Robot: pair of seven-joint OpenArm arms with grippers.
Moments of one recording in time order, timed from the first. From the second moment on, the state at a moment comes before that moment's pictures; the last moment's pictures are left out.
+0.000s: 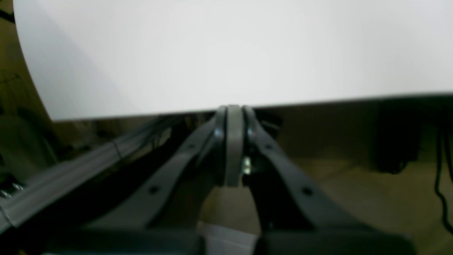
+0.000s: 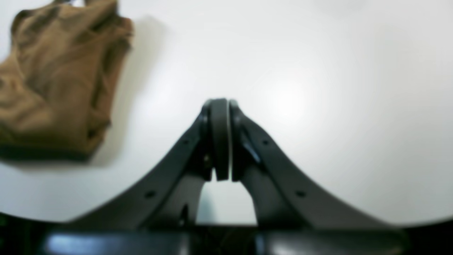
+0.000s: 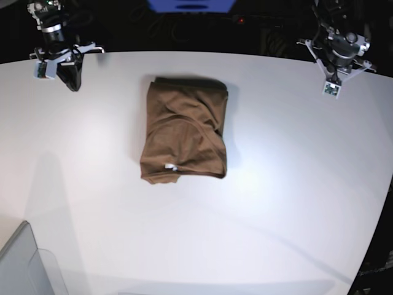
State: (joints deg) left arm 25.3 4.8 -32.9 115.6 15.9 -40.0 56.3; right arm -40.4 0.2 27.3 106.5 15.2 25.6 -10.6
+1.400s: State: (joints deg) left arm 6.4 -9.3 -28.2 11.4 16.7 -37.0 -5.0; right arm -14.9 3.7 29.3 17.7 -2.9 22.4 15.2
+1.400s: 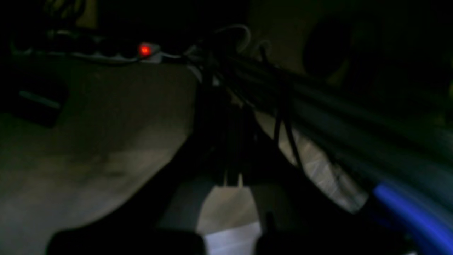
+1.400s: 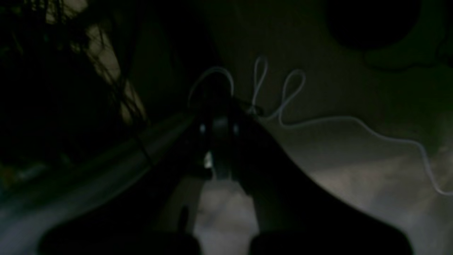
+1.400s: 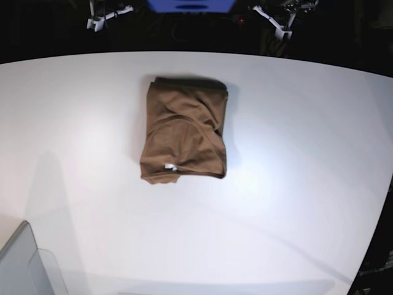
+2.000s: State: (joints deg) left arm -1.0 -5.4 -13.4 5.3 16.4 -9.8 -6.9; right arm -10.2 4.7 29.3 9.2 -27.1 -14.7 19.7
